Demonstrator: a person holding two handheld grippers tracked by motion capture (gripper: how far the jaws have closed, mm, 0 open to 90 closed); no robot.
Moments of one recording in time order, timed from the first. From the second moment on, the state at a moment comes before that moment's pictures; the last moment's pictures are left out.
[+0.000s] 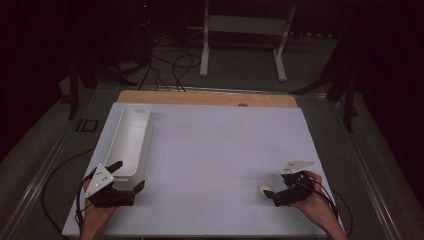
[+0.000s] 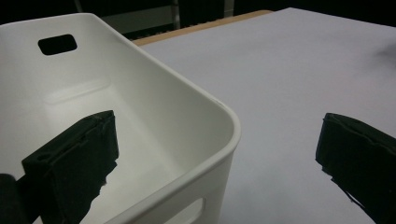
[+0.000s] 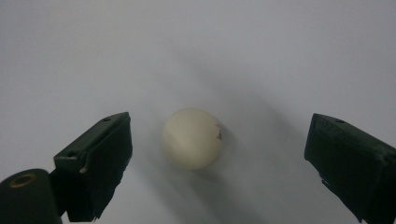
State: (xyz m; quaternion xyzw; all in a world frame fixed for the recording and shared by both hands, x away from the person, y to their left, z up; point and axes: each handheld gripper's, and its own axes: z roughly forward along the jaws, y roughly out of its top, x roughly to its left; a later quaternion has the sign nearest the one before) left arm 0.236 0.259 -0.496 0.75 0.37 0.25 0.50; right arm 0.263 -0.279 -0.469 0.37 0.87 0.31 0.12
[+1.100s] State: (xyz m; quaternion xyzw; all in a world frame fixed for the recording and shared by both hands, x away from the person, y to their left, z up) left arm 0.236 0.259 -0.496 0.75 0.36 0.26 0.49; right arm 0.268 -0.260 -0.478 0.35 0.89 0.26 0.09
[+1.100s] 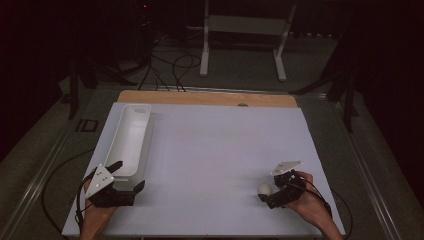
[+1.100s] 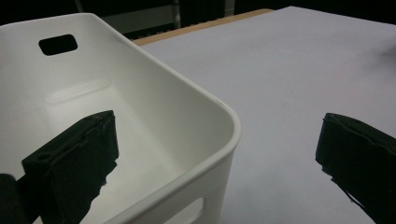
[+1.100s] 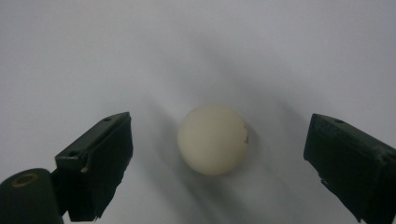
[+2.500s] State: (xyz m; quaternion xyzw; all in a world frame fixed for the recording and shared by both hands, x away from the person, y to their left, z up) left arm 0.236 0.259 -0.496 0.75 0.36 0.26 0.49; right arm 0.273 -0.244 -0.490 0.33 0.92 0.20 0.08
